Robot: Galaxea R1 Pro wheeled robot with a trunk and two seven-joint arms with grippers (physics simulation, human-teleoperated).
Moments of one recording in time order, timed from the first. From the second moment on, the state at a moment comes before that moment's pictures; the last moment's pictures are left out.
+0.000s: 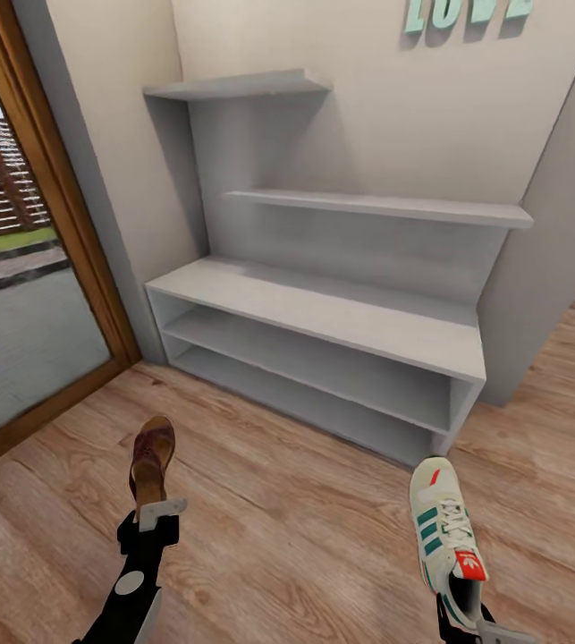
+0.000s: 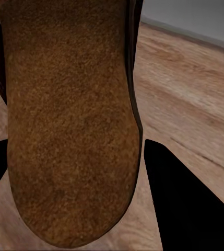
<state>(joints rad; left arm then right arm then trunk) -0.26 -0.05 0.05 -0.95 -0.06 -0.01 0.25 -0.08 -0.04 -0.23 -0.59 0.01 -0.66 0.00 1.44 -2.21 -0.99</state>
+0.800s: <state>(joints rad) -0.26 -0.05 0.05 -0.95 -0.06 -0.01 0.25 -0.08 -0.04 -0.23 -0.59 0.01 -0.66 0.00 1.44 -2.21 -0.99</state>
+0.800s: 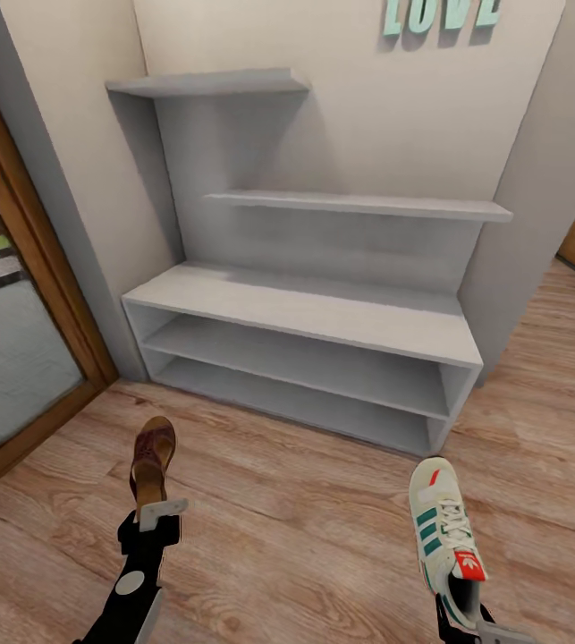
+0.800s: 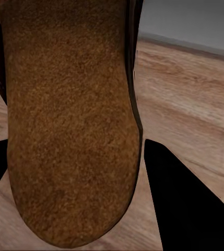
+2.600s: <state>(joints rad) -0.26 -0.05 0.05 -0.95 -0.06 -0.01 0.25 -0.08 -0.04 -0.23 -0.59 0.01 -0.66 0.00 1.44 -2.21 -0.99</state>
